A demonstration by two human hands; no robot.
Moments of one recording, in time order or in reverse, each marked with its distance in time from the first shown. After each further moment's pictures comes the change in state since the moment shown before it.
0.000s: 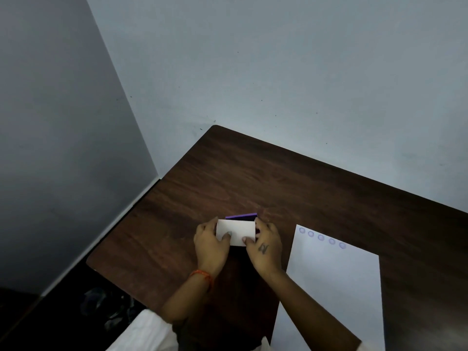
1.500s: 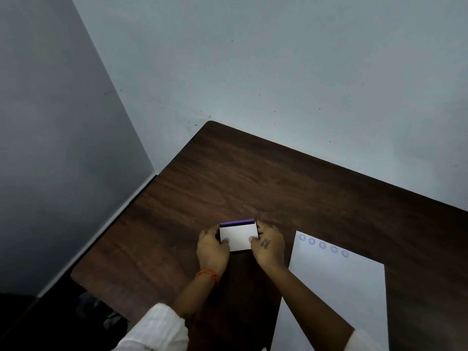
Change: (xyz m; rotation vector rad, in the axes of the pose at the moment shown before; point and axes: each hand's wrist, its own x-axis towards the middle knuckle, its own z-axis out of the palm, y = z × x) left_hand 0.032 0.003 0.036 0.046 -0.052 -0.124; right_hand 0.053 0.020 0.007 -0.036 -0.044 0.130
